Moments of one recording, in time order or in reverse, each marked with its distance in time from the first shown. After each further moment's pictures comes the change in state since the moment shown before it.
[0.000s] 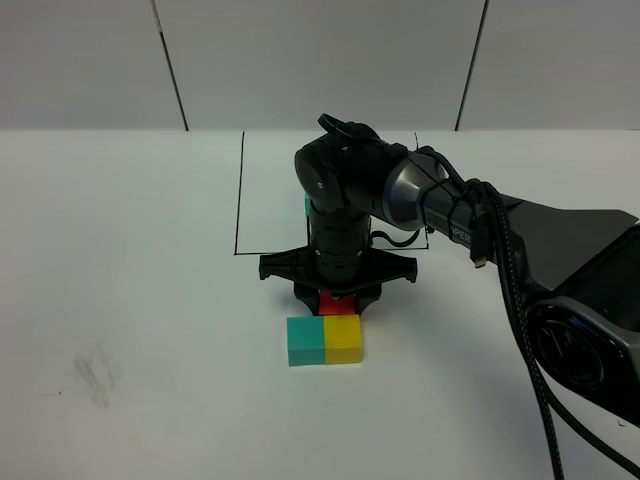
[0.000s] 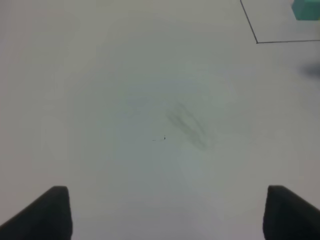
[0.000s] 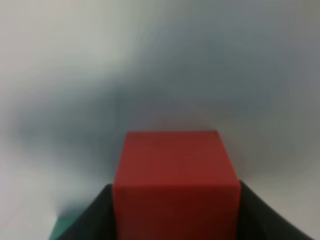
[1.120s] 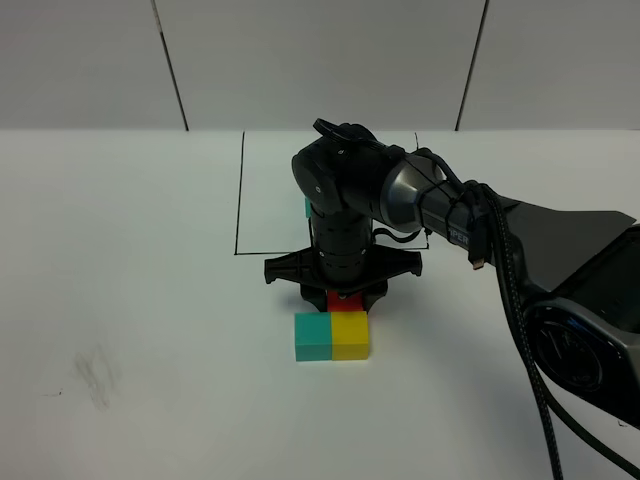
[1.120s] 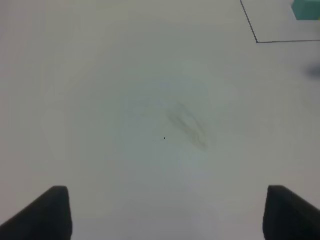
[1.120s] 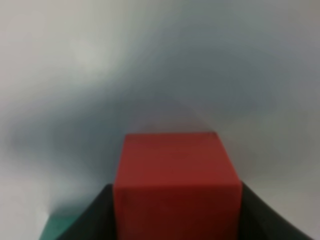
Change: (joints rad) left arm 0.000 0.000 0.000 0.000 0.000 0.000; right arm 0.001 0.000 0.000 -0.069 0.024 -0.016
